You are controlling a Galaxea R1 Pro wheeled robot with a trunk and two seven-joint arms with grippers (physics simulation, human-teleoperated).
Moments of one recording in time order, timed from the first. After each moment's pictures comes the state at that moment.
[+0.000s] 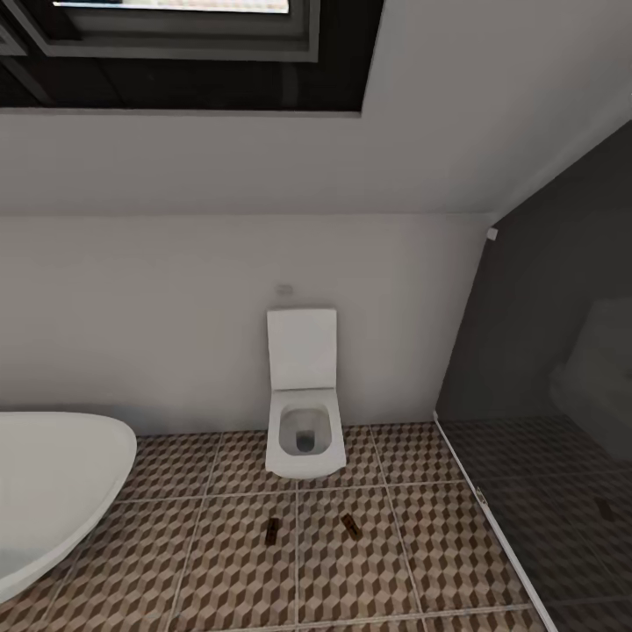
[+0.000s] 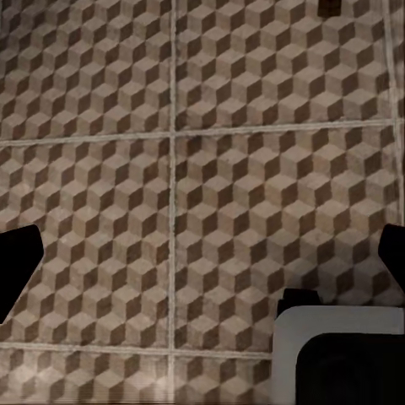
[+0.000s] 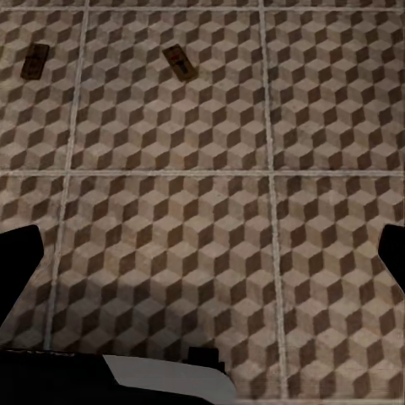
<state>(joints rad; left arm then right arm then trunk) -0.23 0.16 -0.29 0.08 0.36 -0.56 -0.04 -0.20 -0.06 0.45 -0.01 -0.44 -0.66 0.07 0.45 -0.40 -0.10</state>
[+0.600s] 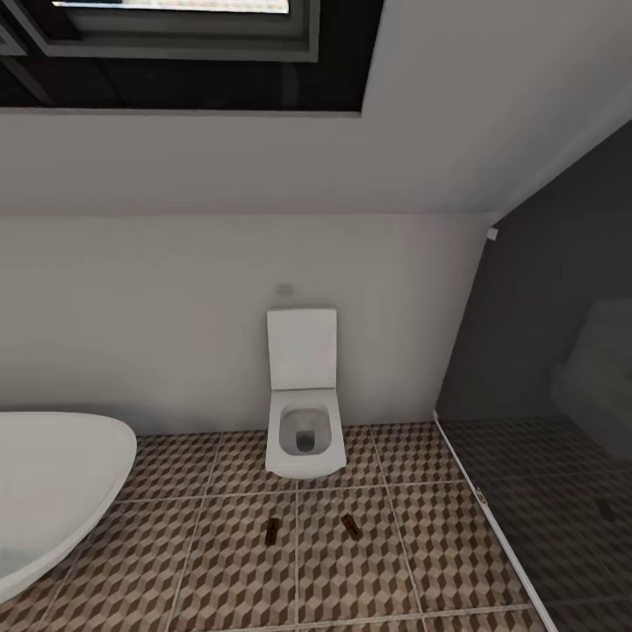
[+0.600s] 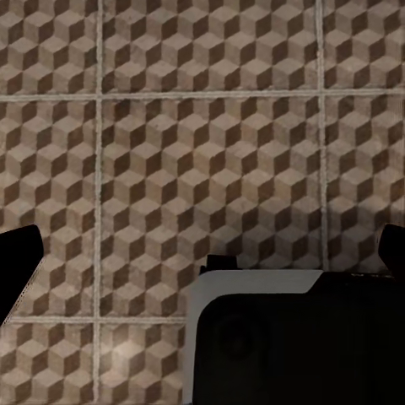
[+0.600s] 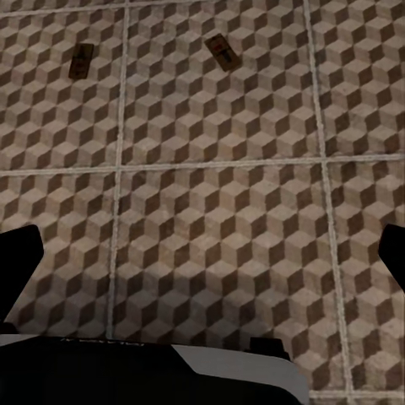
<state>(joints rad) -0.22 0.05 -0.29 0.08 0.36 -0.49 -0.04 -0.18 0.03 0.45 -0.02 -0.44 -0.64 0.06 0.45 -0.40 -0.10</state>
